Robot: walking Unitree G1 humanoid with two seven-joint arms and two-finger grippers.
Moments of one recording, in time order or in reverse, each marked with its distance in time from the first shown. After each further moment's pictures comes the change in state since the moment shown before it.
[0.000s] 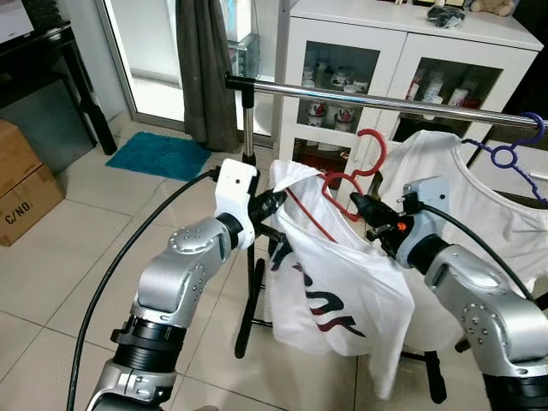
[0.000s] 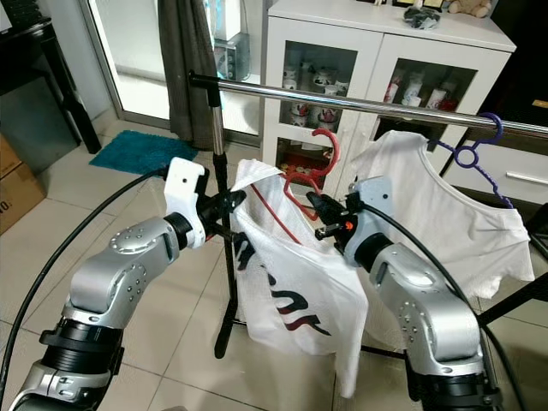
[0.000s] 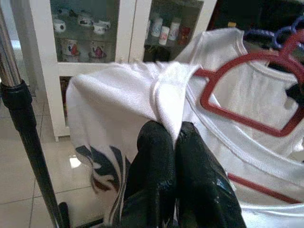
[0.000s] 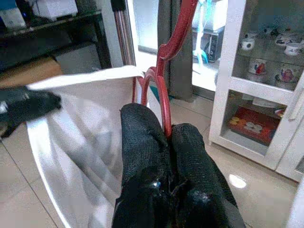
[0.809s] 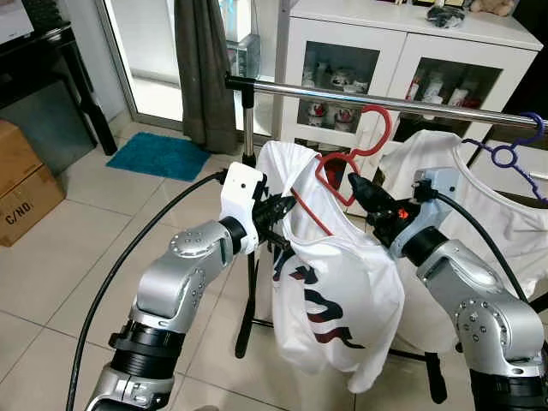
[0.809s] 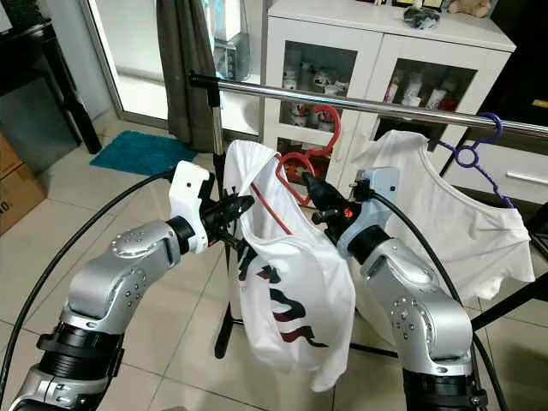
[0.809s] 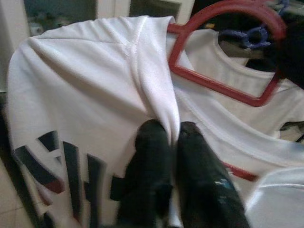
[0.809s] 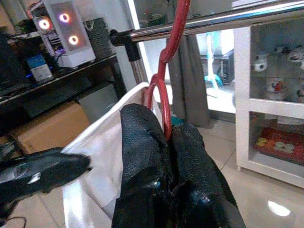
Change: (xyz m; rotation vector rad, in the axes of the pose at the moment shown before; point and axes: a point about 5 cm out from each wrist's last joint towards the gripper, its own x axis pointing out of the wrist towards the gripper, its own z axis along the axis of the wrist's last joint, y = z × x) left arm -0.004 -0.013 0.005 -0.014 -0.041 -0.123; right arm 0.002 0.007 0.014 0.127 -0.139 0.021
